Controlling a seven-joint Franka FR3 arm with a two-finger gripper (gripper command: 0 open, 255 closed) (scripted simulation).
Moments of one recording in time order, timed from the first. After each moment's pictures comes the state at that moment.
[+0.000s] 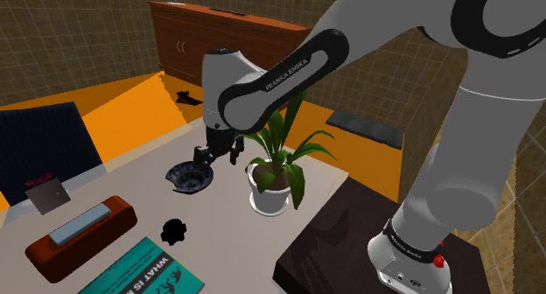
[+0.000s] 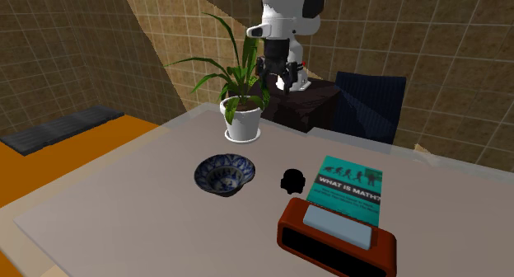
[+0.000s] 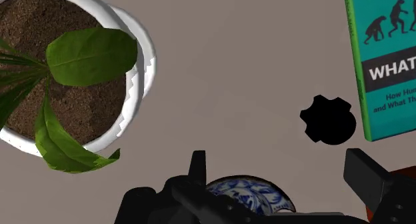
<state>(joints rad) 0.11 0.16 0.32 -2.18 -0.06 2.37 0.57</state>
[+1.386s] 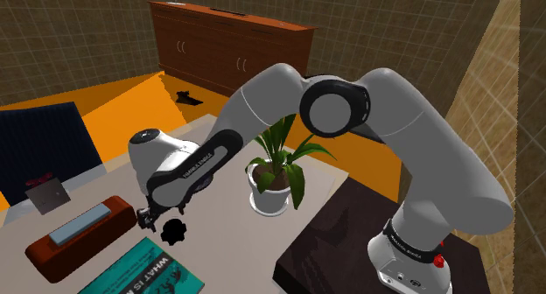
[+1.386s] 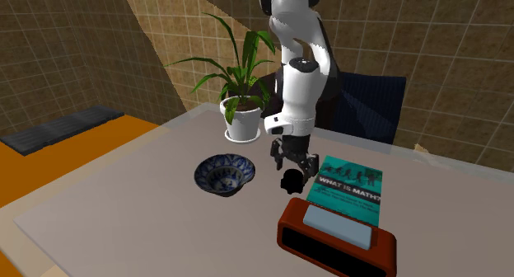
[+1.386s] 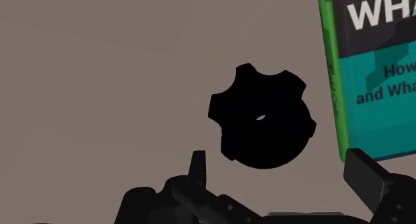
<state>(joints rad) 0.38 0.98 0.23 -1.41 -0.28 2.35 0.75</state>
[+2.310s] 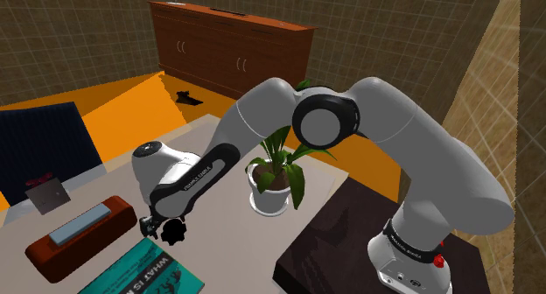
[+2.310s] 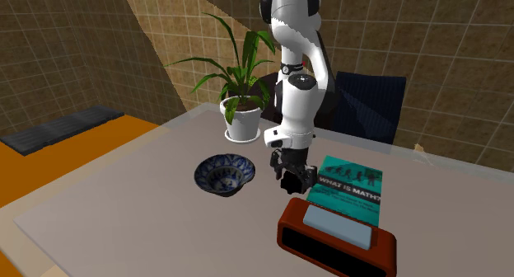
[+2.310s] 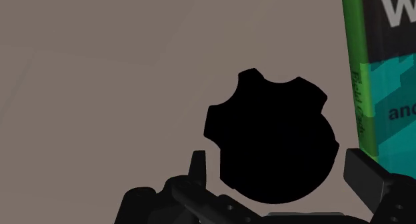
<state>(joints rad) 0.39 1.07 0.21 -1.35 -0.28 2.38 0.75</state>
